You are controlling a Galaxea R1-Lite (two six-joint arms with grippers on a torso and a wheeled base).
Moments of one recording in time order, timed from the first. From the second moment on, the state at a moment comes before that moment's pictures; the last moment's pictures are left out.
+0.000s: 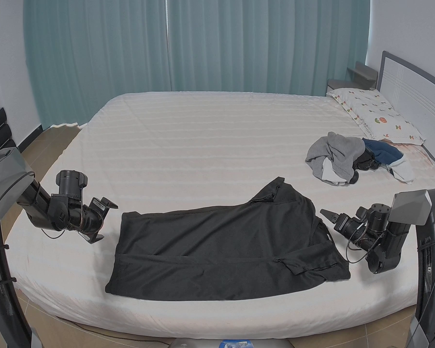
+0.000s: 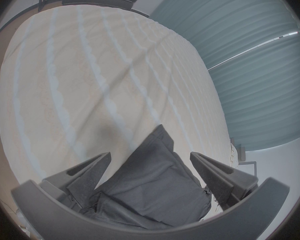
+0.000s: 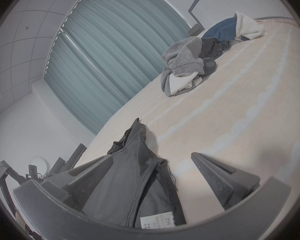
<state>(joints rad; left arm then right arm) 0.05 2.18 -0.99 -0.39 -0.14 -1.04 -0.04 2.59 -0.79 -1.55 0.35 0.61</state>
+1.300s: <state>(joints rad) 0.05 2.58 -1.32 -0.75 -0.31 -0.72 -0.01 2.59 -0.76 -1.55 0.36 0.61</state>
